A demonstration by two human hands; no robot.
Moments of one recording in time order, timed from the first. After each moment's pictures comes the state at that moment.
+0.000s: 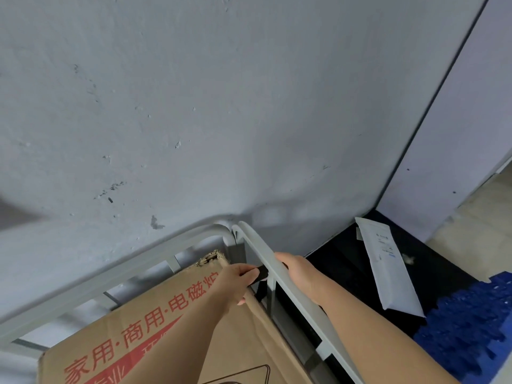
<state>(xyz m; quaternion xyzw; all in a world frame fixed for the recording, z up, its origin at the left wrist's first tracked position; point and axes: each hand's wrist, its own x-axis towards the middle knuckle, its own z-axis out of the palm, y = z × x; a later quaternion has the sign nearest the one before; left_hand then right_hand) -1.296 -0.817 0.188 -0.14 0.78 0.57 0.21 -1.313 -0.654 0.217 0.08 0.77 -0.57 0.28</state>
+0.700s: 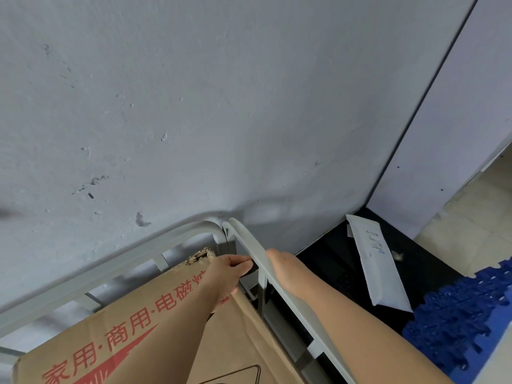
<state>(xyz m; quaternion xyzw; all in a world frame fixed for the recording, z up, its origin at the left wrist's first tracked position) -1.308 -0.814 0.181 -0.17 0.73 0.63 0.19 -1.314 -0.657 0.214 0.04 0.87 -0.43 0.24</state>
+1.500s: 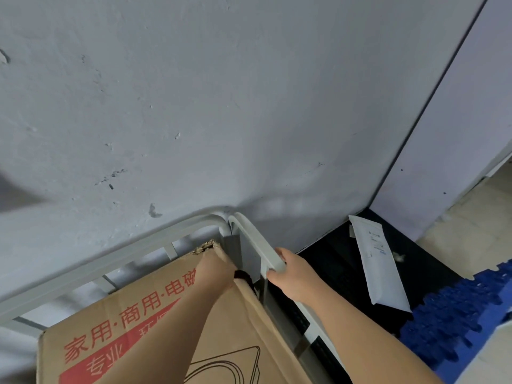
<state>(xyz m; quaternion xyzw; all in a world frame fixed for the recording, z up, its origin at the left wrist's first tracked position) -1.290 -0.824 0.204 -0.22 0.87 0.43 0.09 -1.284 -0.643 0.213 0.00 0.89 -0.41 0.21</state>
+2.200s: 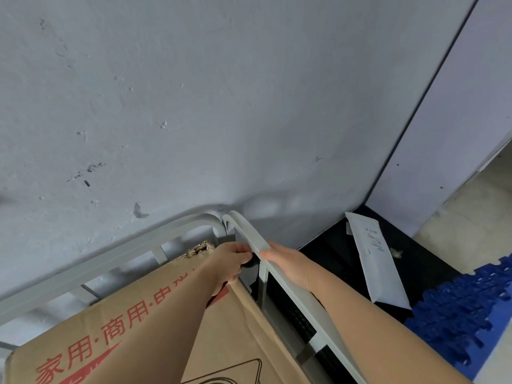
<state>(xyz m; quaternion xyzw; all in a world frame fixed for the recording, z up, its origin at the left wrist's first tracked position) -1.323 -0.812 0.189 -0.15 0.72 0.63 0.25 -1.311 -0.647 0.214 -0.02 0.81 -0.51 0.27</state>
